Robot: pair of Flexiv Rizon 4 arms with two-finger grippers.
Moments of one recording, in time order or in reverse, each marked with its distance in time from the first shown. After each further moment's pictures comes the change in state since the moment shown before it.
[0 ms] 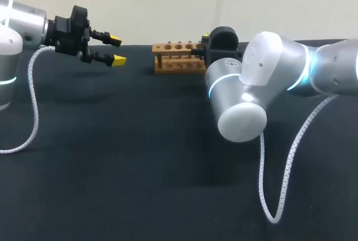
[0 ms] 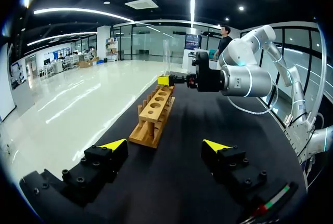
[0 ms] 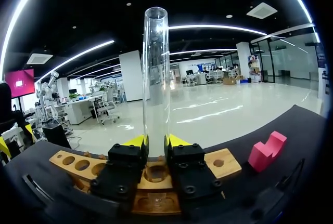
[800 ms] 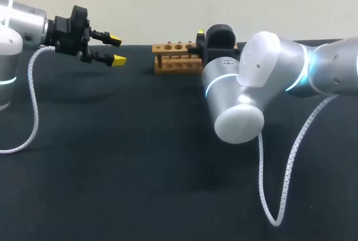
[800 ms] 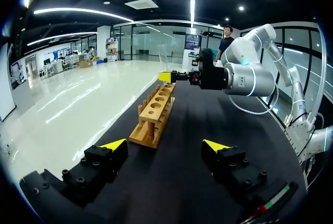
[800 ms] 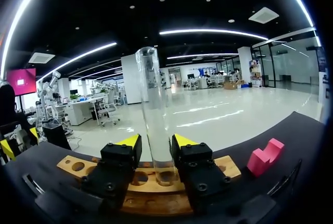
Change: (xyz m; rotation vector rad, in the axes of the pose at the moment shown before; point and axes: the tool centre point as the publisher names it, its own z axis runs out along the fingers) left arm 0.000 0.000 0.000 0.000 0.000 0.000; right arm -0.013 0.013 -0.009 -0.009 -0.029 -0.026
